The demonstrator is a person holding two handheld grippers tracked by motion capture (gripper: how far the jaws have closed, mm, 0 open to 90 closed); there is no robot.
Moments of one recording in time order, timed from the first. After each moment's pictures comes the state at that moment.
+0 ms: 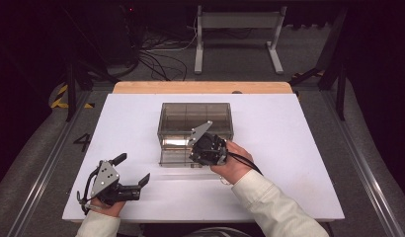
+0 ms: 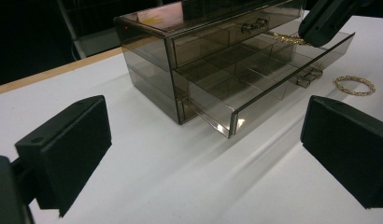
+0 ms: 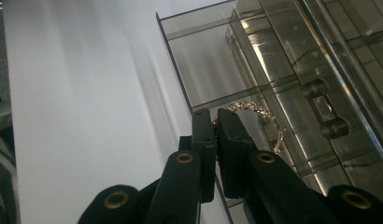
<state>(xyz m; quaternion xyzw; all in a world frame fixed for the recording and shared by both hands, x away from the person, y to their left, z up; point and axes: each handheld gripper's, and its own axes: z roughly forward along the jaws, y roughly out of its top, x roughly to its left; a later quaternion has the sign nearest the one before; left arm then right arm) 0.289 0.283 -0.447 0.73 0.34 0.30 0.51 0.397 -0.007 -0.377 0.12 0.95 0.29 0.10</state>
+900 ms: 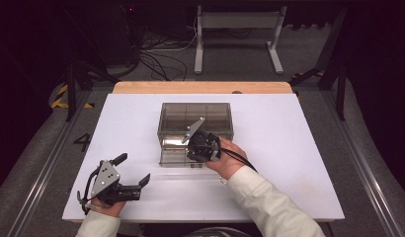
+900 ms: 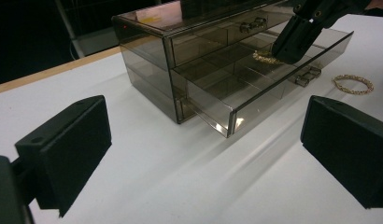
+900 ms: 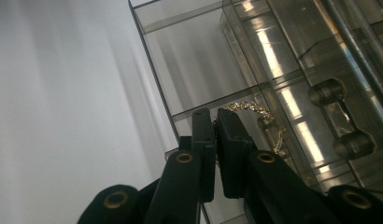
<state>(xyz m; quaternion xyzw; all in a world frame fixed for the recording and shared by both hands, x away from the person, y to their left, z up) 0.289 0.282 -0.447 0.73 0.34 0.30 0.51 0.417 0.007 -0.394 0.14 0.95 0.26 0.08</state>
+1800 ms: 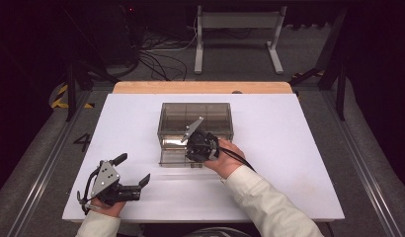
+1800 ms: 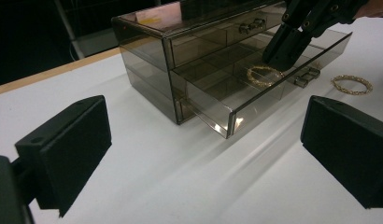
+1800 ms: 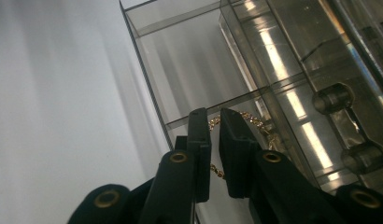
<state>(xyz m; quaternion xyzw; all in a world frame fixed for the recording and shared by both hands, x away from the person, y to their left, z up) 0.289 0.282 -0.447 0.73 0.34 0.30 0.51 0.423 0.011 -0.400 0.14 0.95 0.27 0.07</state>
